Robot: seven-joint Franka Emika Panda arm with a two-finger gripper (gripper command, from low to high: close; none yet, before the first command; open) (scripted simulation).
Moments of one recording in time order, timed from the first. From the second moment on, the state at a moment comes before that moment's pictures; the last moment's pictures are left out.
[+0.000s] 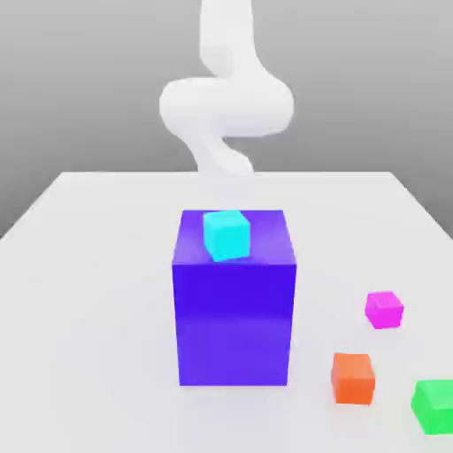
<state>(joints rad) 0.07 -0.72 0.01 -2.35 0.01 2.36 0.71</state>
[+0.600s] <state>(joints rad) 0.59 -0.08 0.22 -2.78 0.03 2.80 0.06</state>
